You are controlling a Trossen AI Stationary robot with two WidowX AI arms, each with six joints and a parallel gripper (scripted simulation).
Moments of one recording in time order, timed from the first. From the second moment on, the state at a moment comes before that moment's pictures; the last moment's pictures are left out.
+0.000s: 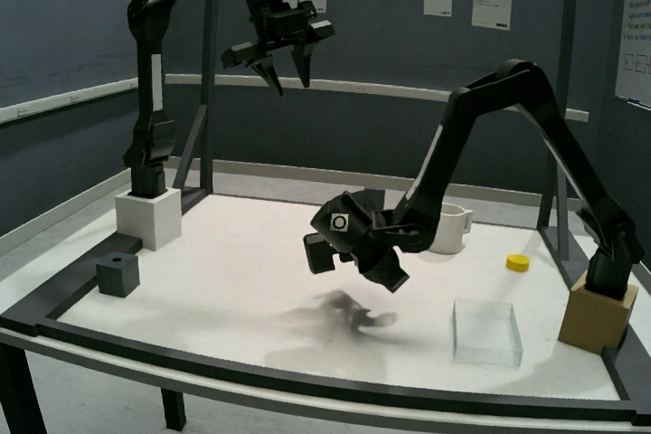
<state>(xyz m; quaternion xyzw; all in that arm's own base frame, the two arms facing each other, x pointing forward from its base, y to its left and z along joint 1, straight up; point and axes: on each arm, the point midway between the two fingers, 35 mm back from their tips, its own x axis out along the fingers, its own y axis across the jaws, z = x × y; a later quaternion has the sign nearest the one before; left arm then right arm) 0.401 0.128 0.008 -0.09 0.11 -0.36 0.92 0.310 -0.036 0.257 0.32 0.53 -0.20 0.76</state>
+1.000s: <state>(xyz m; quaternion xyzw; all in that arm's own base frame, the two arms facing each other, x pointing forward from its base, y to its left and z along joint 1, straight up) 0.411 0.136 0.005 -0.09 0.08 -0.35 0.93 0.368 -0.027 0.227 0.36 0.57 -0.27 0.69</state>
